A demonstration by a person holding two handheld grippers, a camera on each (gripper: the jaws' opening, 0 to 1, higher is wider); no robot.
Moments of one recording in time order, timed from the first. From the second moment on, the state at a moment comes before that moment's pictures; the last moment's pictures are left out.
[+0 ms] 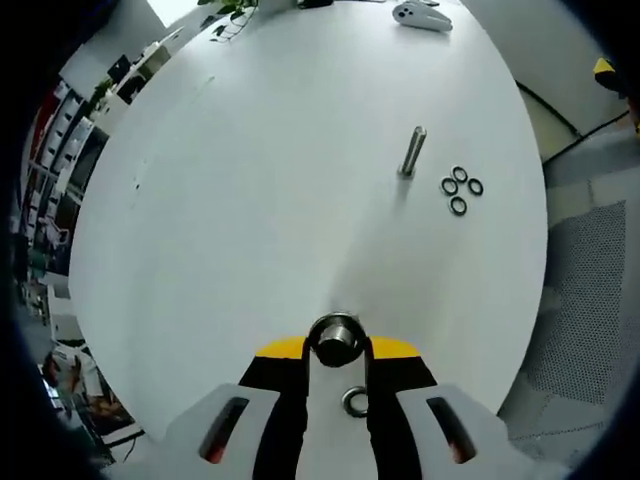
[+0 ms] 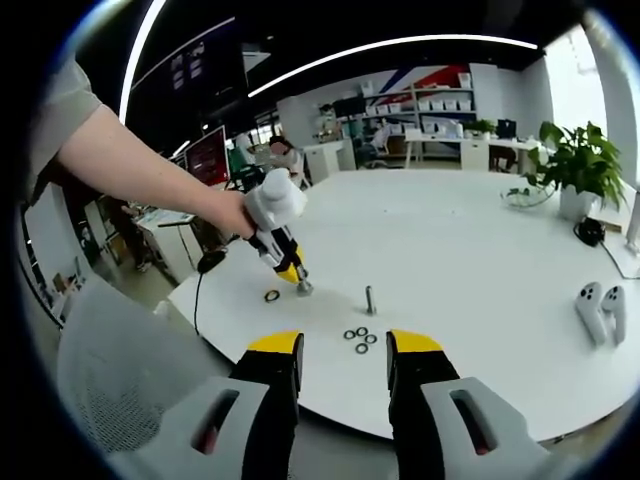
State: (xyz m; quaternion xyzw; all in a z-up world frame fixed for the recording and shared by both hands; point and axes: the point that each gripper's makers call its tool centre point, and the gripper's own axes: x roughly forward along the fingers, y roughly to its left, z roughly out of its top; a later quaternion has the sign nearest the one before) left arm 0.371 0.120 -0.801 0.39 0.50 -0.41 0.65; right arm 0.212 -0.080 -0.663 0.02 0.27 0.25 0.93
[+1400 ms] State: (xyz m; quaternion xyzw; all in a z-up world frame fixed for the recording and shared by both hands) left arm 0.367 0.128 -0.829 0.36 0.53 -0.39 0.66; right arm 0.212 -0.081 -0.665 0.01 0.27 0.25 0.93
